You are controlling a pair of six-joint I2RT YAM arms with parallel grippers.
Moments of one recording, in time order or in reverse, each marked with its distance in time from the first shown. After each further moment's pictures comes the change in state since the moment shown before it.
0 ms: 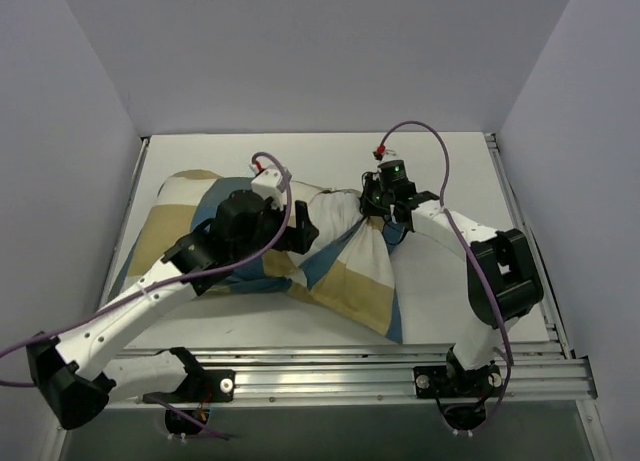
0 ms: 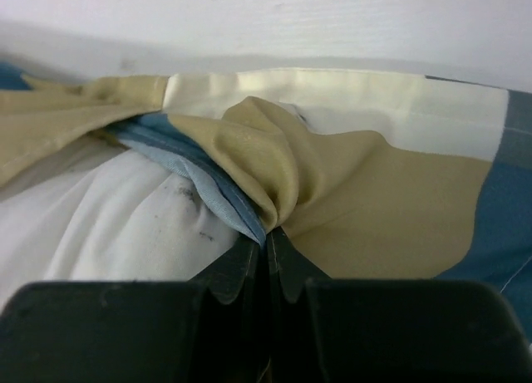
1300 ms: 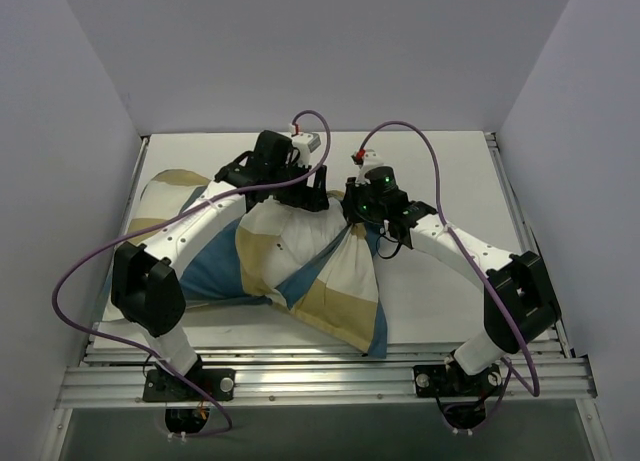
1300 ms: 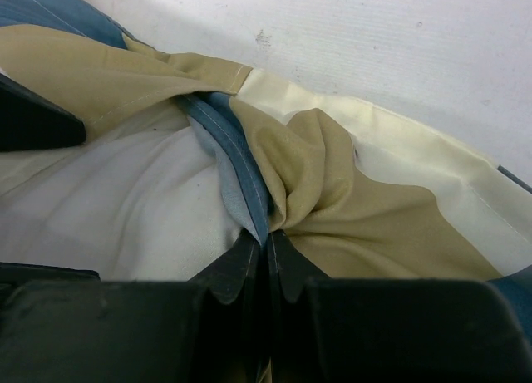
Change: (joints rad) left arm 0.224 0.655 0.538 -0.186 0.372 0.208; right arm 0.187 -0.199 -0.084 0.032 -0.008 -0.077
